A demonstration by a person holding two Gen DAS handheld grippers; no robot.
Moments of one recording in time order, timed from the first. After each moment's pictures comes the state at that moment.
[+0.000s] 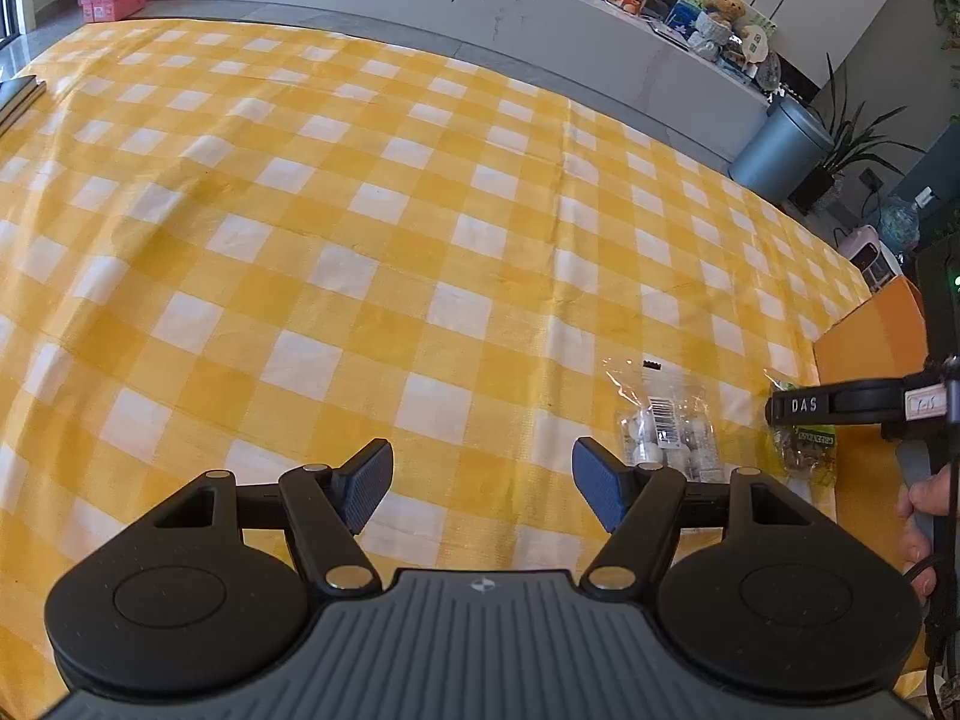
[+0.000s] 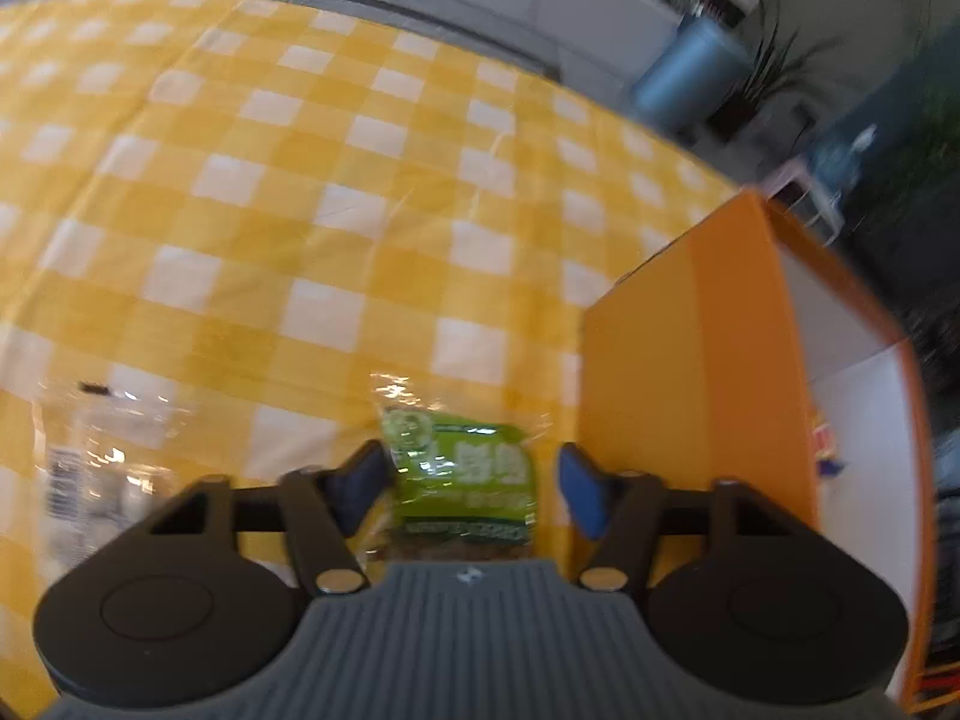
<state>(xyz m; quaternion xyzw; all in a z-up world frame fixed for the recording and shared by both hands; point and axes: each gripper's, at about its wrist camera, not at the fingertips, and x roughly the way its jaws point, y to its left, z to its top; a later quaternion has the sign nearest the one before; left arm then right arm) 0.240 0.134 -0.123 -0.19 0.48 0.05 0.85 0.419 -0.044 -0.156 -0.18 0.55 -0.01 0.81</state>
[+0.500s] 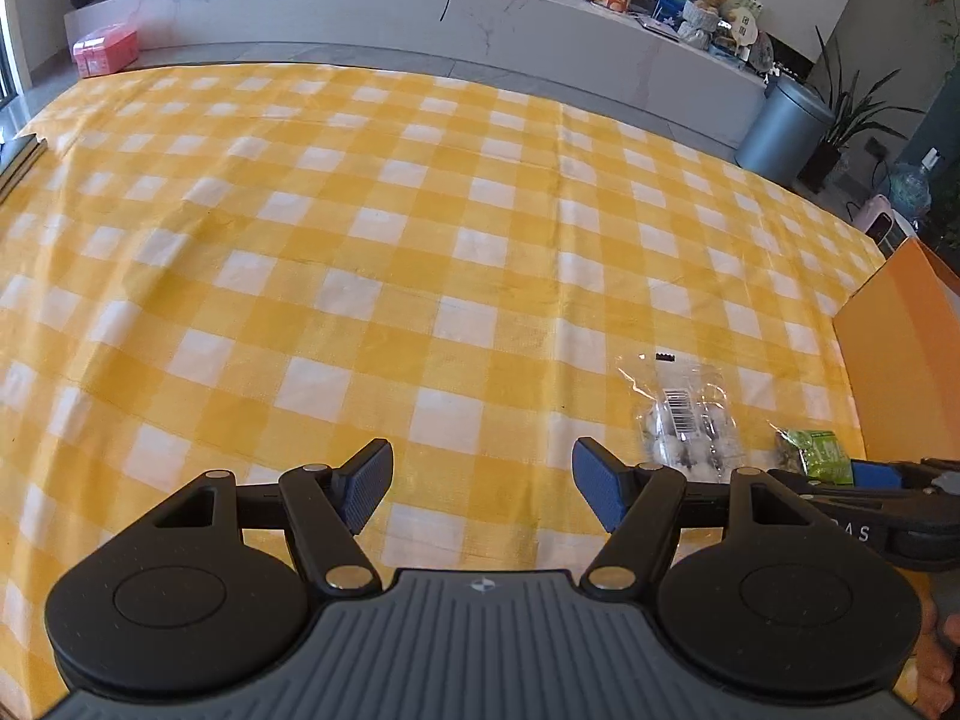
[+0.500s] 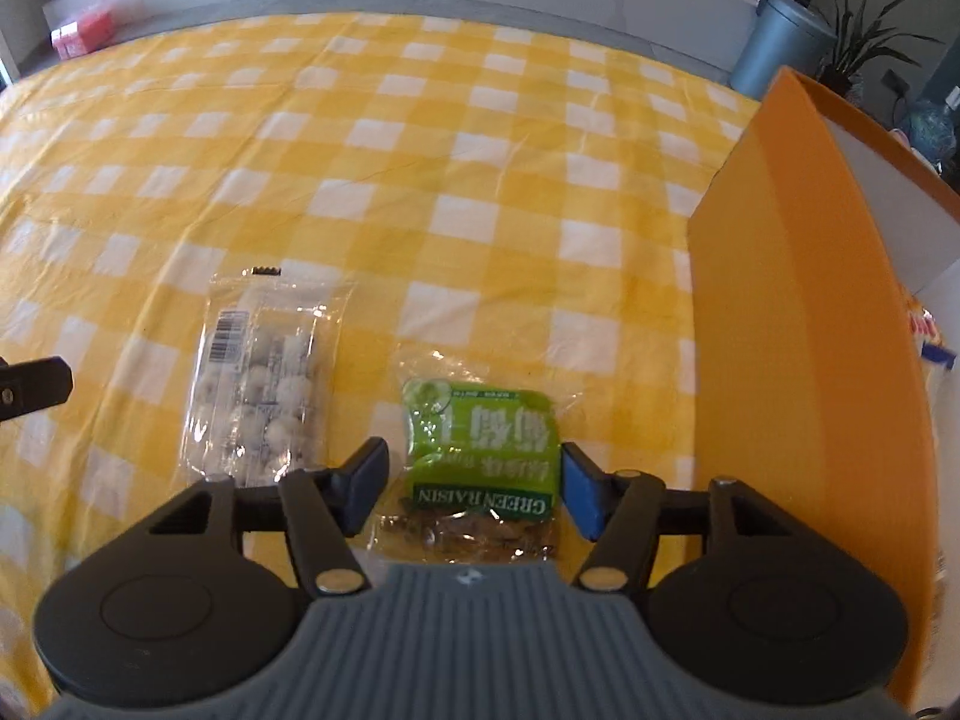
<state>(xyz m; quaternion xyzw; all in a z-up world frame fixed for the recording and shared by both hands) 0.240 0.125 -0.121 -0.14 0.47 0.06 0.87 0.343 -0.059 -0.158 -0.09 0.53 0.10 0.84</state>
